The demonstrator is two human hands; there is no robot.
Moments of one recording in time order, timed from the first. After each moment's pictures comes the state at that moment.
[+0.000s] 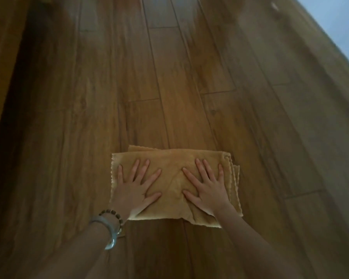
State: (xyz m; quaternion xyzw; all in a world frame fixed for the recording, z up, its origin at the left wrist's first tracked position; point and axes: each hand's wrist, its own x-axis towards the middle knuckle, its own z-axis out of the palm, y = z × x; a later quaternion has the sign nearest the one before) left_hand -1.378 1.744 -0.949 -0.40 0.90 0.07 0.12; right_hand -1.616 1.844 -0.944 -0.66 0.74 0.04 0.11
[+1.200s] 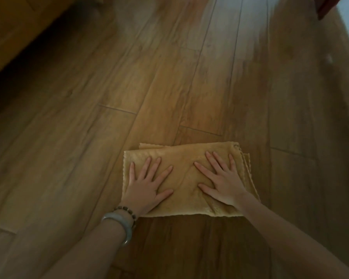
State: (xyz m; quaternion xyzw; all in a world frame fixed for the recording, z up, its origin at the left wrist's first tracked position) left_hand -1.639 1.734 -0.950 -0.59 0.80 0.10 0.04; right_hand -1.911 1.696 -0.946 -0.85 0.52 0.07 0.08
